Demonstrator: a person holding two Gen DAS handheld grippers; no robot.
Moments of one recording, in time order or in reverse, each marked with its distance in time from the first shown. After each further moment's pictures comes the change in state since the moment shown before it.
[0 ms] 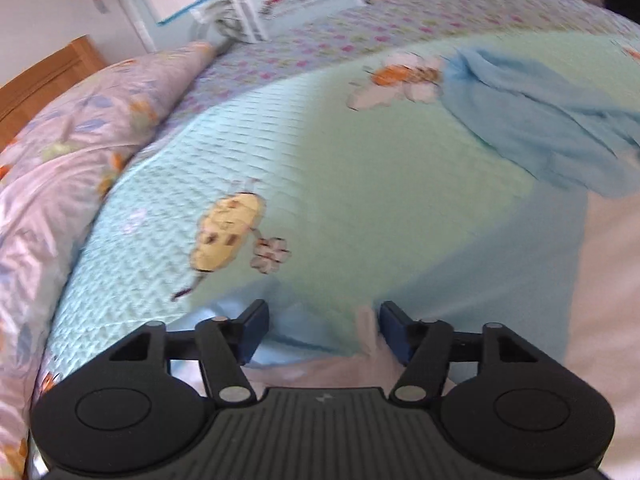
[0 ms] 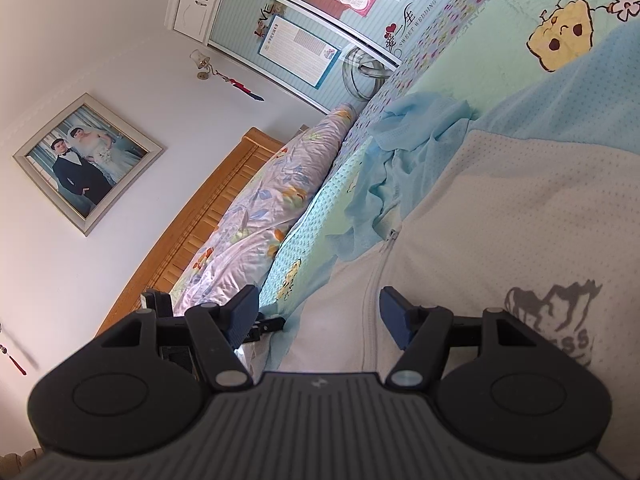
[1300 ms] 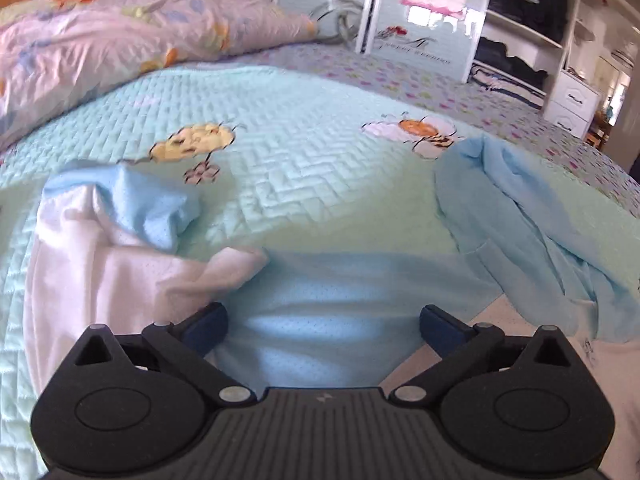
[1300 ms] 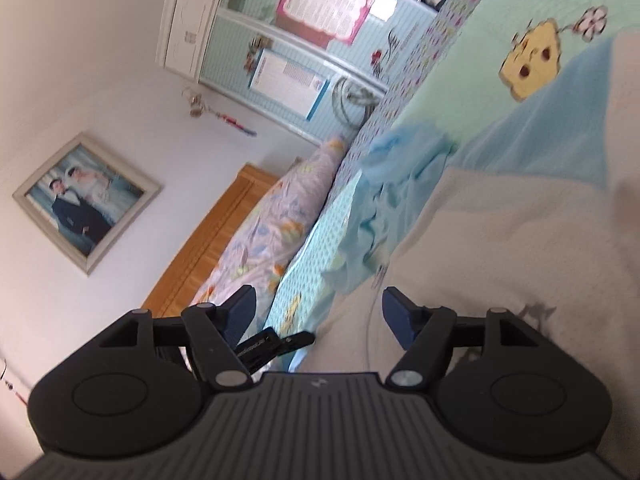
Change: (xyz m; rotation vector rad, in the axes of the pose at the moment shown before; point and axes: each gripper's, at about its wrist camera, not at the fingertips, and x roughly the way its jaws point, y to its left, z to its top) left arm -0.002 -0.108 -0.035 -0.536 -0.085 -0.082; right arm -0.018 -0.004 0.006 0.056 -0.139 -0.013
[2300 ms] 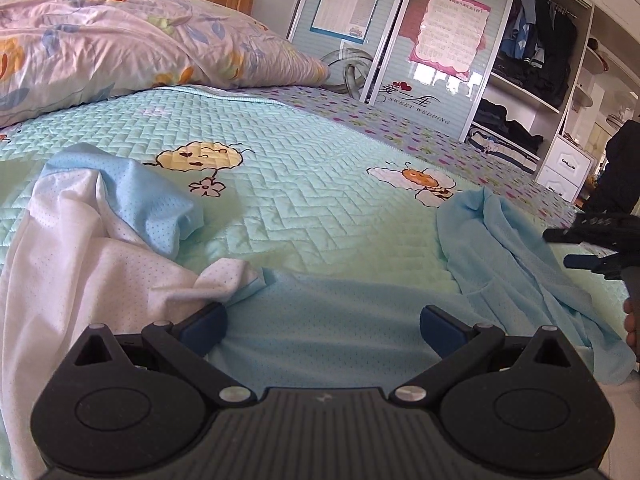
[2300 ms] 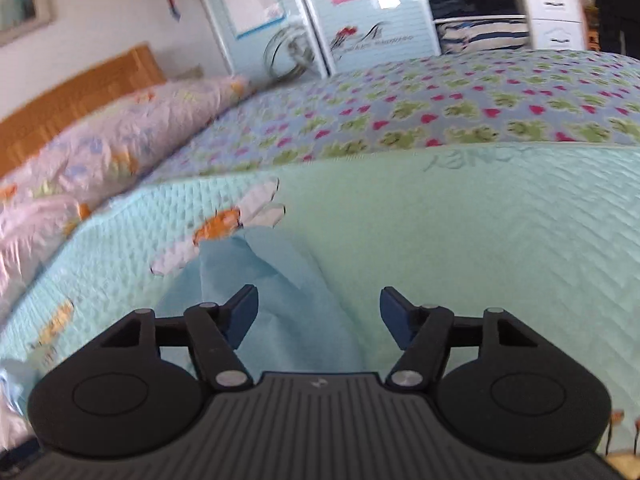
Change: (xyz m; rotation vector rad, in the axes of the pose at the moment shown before) left arm 0.007 0.025 0.000 -0.148 -0.132 -0.062; right arm 0.257 0.006 0.157 -0.634 0.258 -0.568
